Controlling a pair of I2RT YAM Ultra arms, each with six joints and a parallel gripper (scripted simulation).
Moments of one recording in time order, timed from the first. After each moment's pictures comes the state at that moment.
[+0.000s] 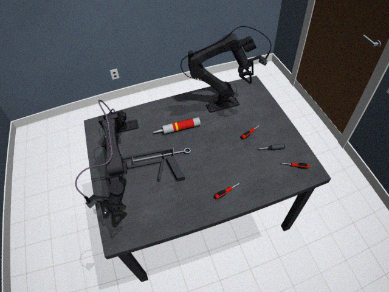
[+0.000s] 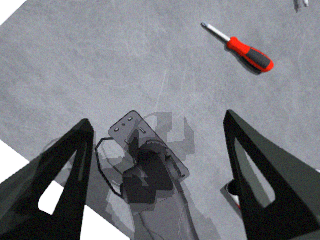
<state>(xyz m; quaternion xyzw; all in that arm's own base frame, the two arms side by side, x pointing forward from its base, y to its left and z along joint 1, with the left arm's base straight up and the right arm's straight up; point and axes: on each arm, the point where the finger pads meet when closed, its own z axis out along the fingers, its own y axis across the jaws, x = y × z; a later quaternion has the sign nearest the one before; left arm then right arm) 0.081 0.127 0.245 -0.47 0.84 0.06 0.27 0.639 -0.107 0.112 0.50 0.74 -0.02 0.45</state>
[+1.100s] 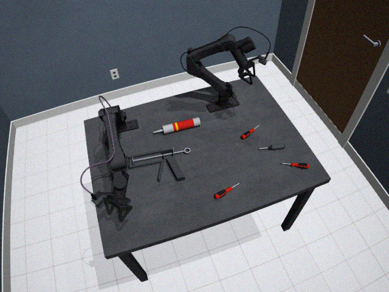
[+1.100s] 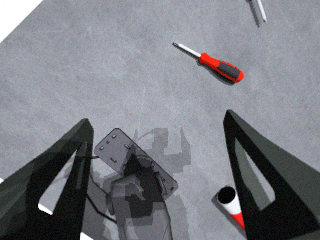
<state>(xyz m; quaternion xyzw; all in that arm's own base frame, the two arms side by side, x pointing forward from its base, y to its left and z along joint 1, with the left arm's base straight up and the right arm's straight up) 0.110 0.118 0.260 -0.44 0.84 0.05 0.32 0.613 -0.083 0.097 0.44 0.78 -0.01 0.45</state>
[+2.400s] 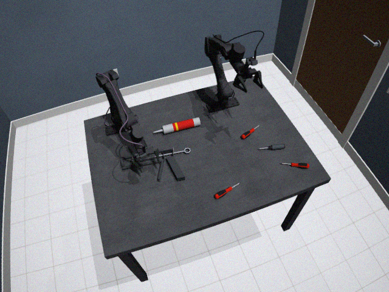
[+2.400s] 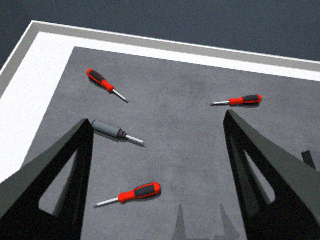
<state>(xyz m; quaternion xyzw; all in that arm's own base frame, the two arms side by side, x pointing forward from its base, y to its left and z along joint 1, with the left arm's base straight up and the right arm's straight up) 0.290 0.022 0.368 -0.10 0.79 -0.01 0.61 0.395 0.121 0.094 -0.06 0.89 0.07 0.44</state>
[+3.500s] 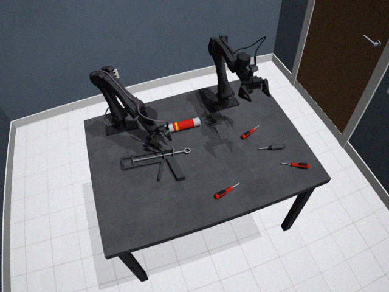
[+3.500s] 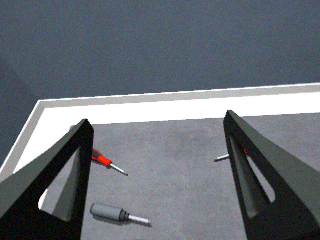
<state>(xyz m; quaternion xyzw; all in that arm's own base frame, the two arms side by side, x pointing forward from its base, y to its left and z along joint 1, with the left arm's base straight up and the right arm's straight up) 0.383 0.001 0.398 0.00 0.72 0.00 0.70 0.274 0.221 0.087 -0.30 0.87 0.12 0.36</state>
